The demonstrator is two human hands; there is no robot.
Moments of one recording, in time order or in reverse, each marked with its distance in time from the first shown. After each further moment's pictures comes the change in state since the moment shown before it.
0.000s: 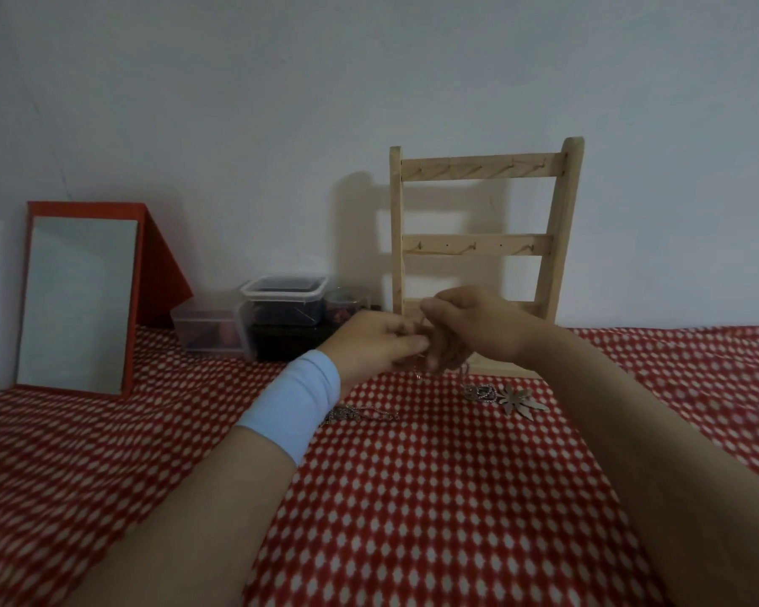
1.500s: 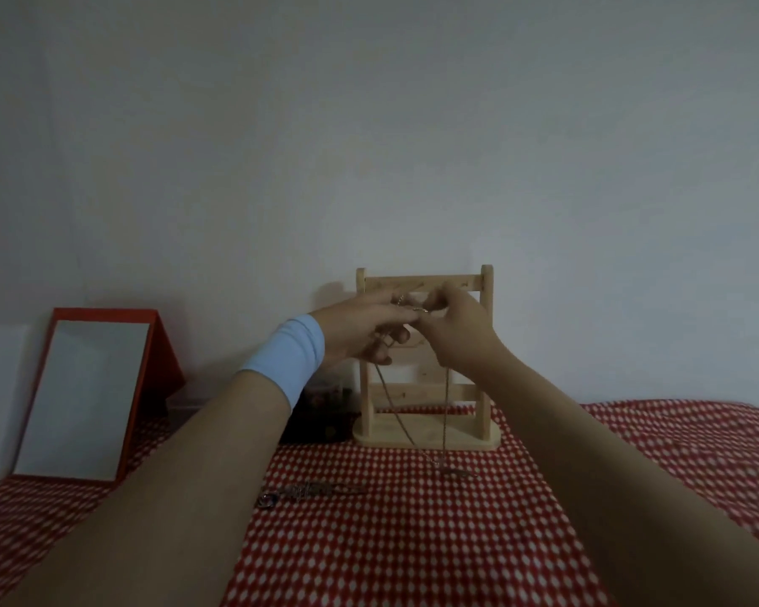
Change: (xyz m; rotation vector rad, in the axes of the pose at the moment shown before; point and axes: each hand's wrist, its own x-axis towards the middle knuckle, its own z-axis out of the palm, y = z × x) left_hand -0.014 0.149 -0.030 -0.103 -0.139 0.133; right_hand -0.037 -0.079 -0.049 0.004 0.615 -0.156
